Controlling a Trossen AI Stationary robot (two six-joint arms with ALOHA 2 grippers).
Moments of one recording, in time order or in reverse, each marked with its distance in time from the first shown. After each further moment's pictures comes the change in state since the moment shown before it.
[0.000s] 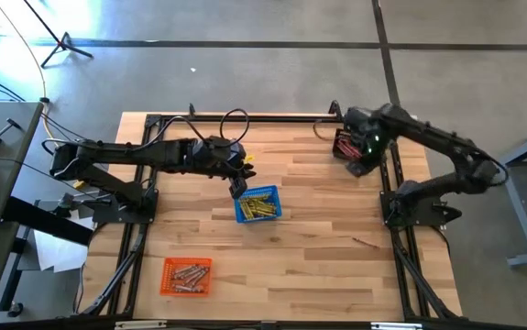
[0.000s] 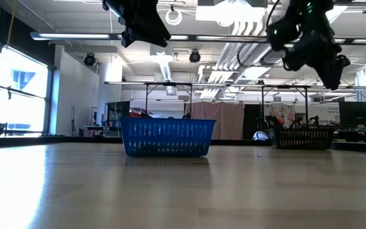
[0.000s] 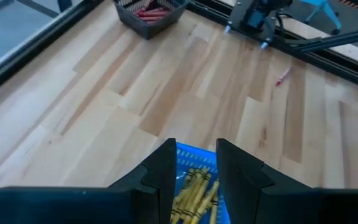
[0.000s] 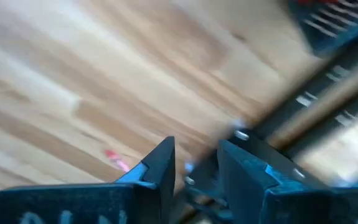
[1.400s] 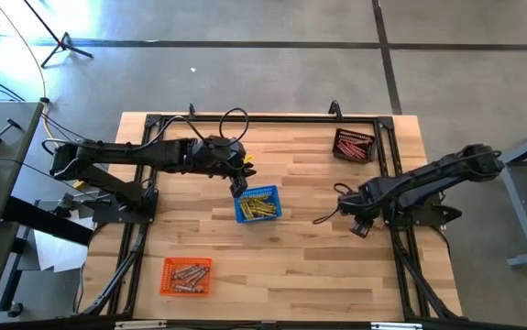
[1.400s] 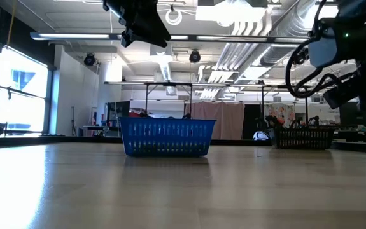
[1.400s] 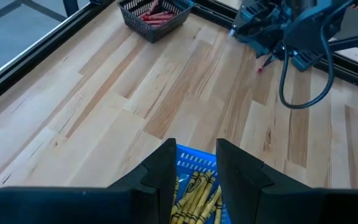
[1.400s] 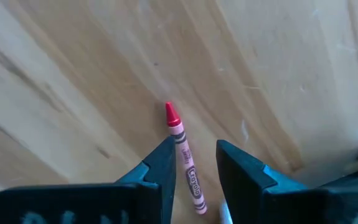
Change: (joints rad) left arm 0.001 0.000 0.000 0.005 -0.021 0.004; right arm 0.855 -0.093 -0.567 0.559 0.039 0.469
